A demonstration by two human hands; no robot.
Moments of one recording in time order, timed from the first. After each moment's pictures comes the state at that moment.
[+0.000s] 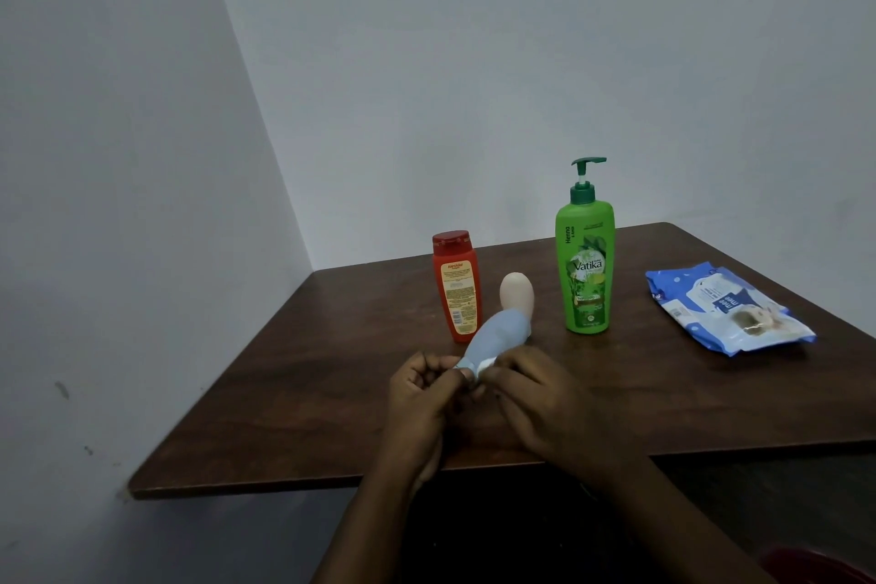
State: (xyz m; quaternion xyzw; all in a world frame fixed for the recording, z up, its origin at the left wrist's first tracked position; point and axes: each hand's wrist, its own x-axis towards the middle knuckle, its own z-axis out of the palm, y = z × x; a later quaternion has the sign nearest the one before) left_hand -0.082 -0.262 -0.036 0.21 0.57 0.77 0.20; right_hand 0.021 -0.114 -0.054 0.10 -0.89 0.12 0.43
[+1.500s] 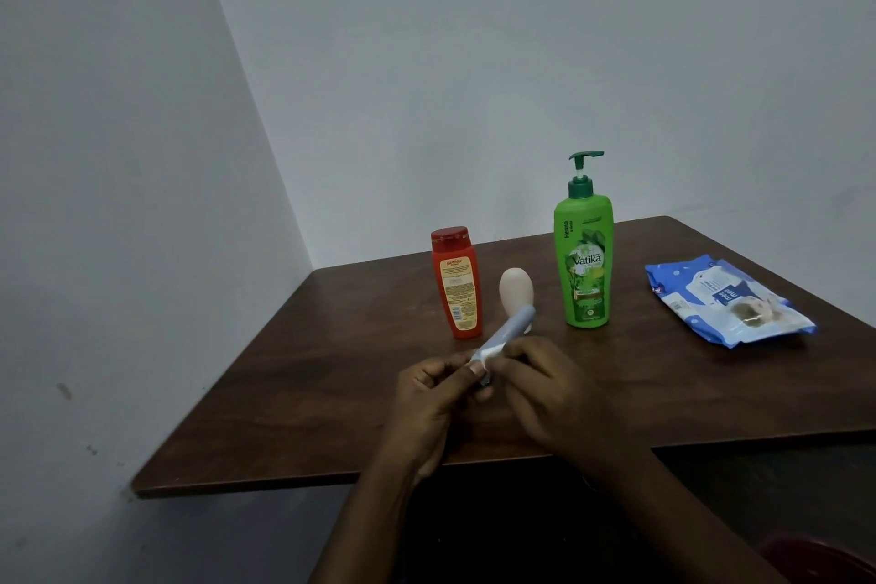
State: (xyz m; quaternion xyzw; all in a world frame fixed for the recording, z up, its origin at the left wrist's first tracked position) left_hand -0.081 -0.262 -0.037 0.25 0.55 0.75 0.28; right_hand 0.025 -0.115 -0.054 0.08 -0.87 0.11 0.48
